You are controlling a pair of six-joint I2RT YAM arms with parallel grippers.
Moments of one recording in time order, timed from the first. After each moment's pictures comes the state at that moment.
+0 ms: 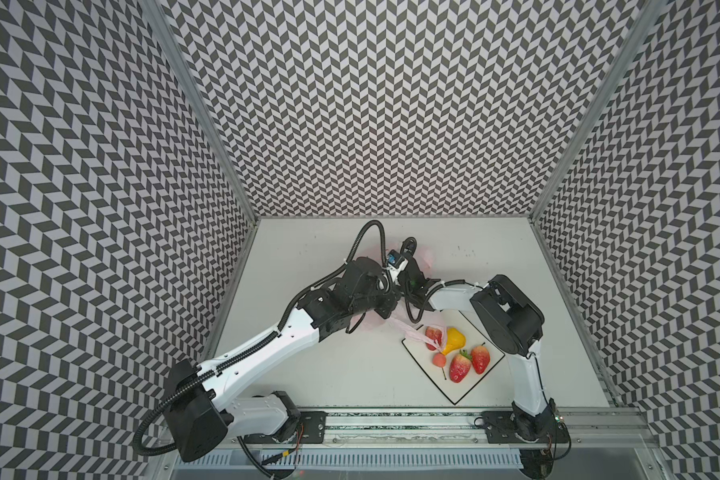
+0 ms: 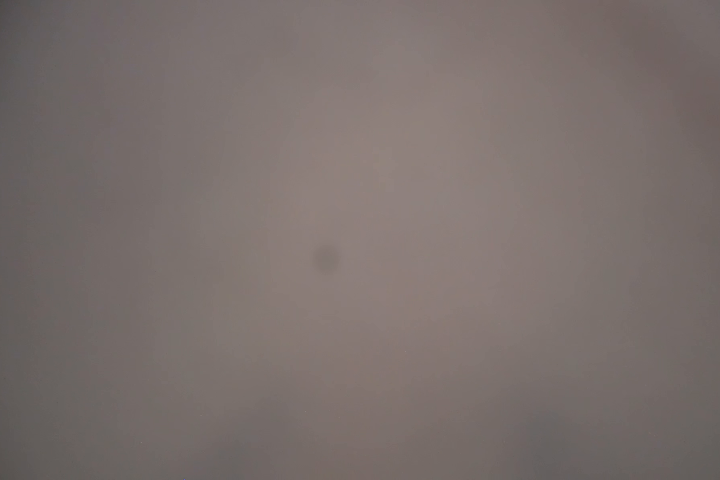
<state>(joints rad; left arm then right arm) -0.79 1.23 1.04 -0.40 0.02 -0.07 0.69 2.11 1.26 0.32 0.19 0.84</state>
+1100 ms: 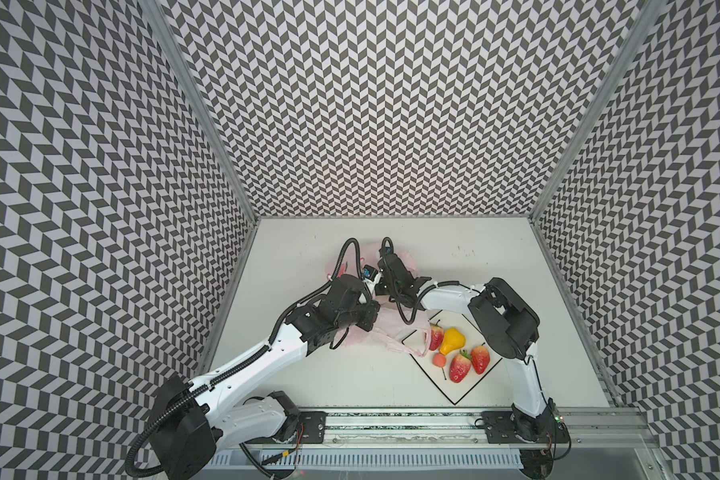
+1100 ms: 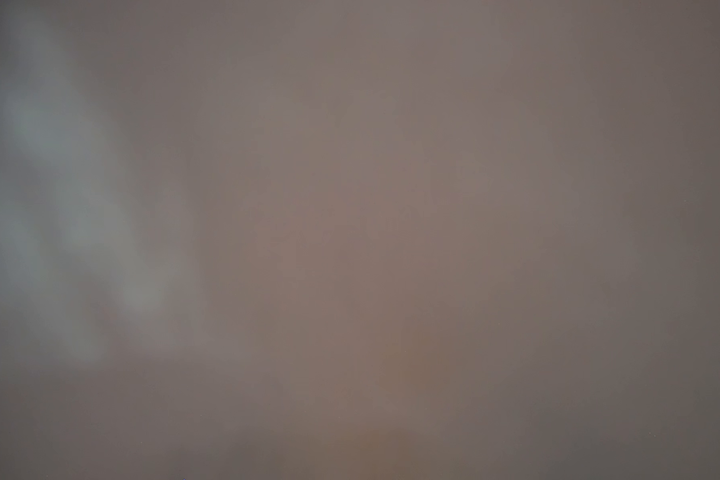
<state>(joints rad) -0.74 1.14 0.84 -0.39 -0.01 -0.21 0.78 2.12 1.37 0.07 0.05 0.60</state>
